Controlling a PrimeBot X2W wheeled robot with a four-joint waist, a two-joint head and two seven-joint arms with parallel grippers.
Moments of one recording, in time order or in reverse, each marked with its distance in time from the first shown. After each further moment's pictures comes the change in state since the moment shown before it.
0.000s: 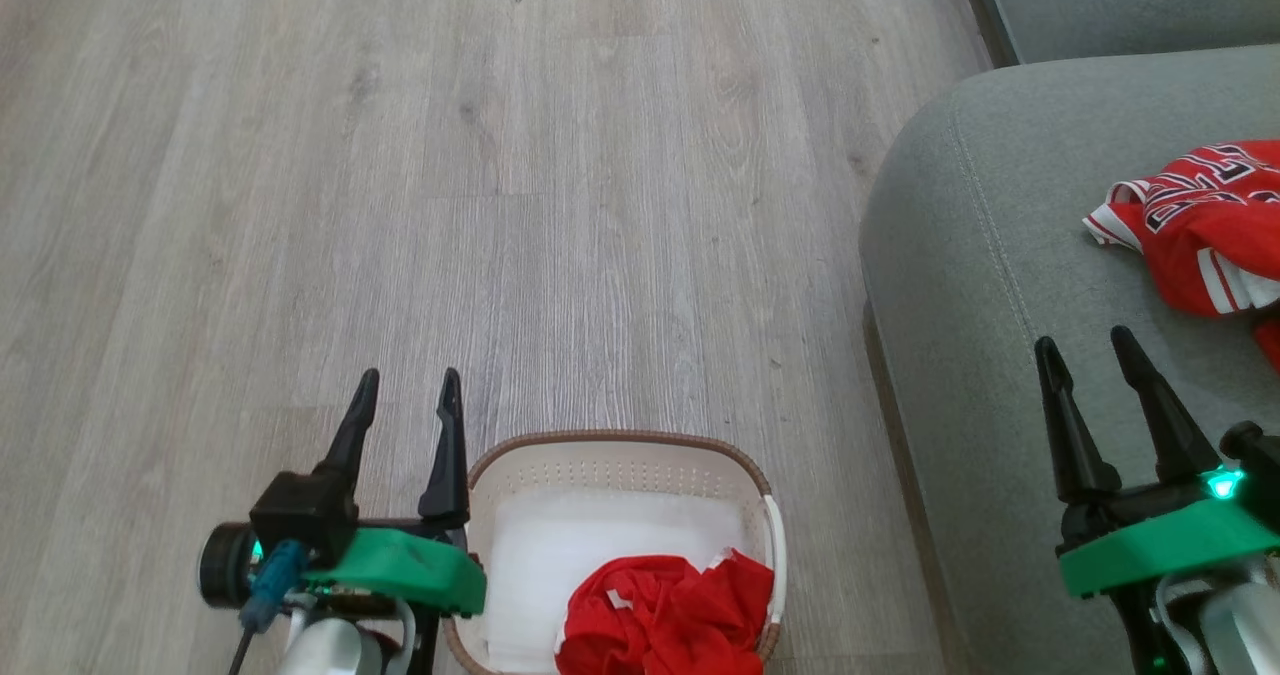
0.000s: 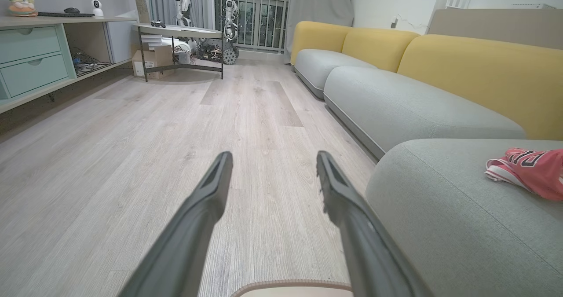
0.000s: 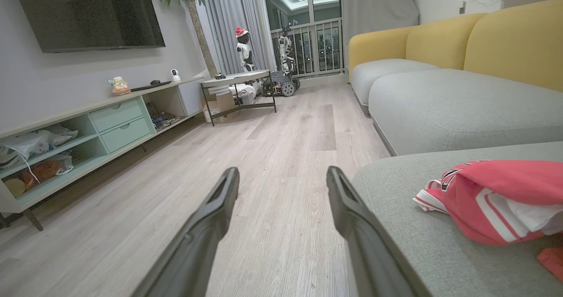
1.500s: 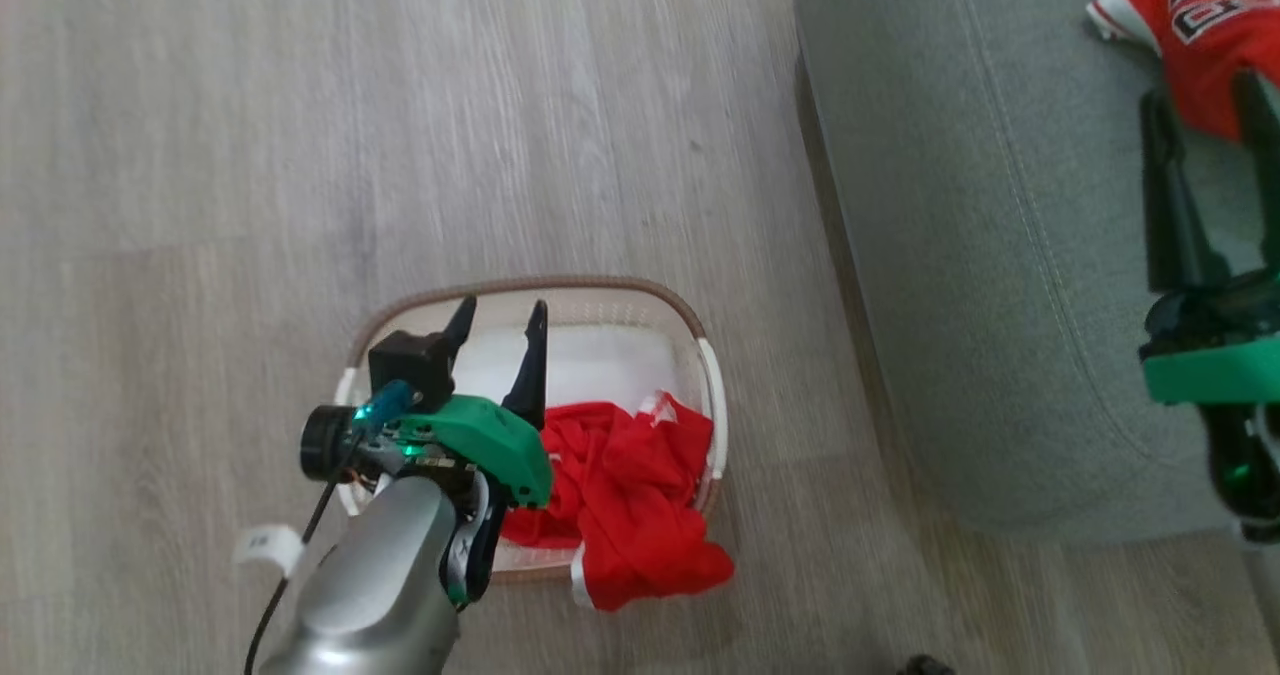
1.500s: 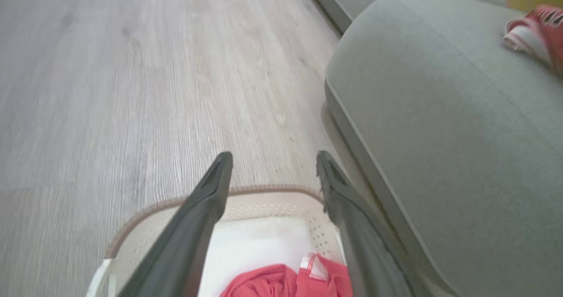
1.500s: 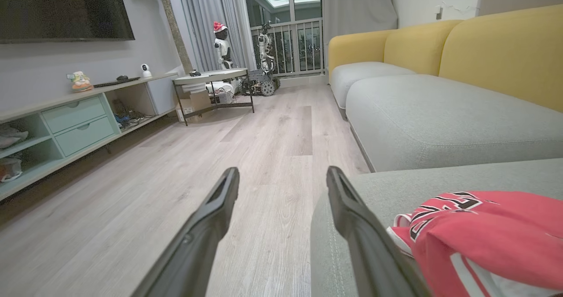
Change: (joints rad) left arm -0.393 -0.074 -0.177 0.515 -0.132 -0.063 0.000; right arm -0.286 -0.111 -0.006 -0.093 0.098 0.000 0.000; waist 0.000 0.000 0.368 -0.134
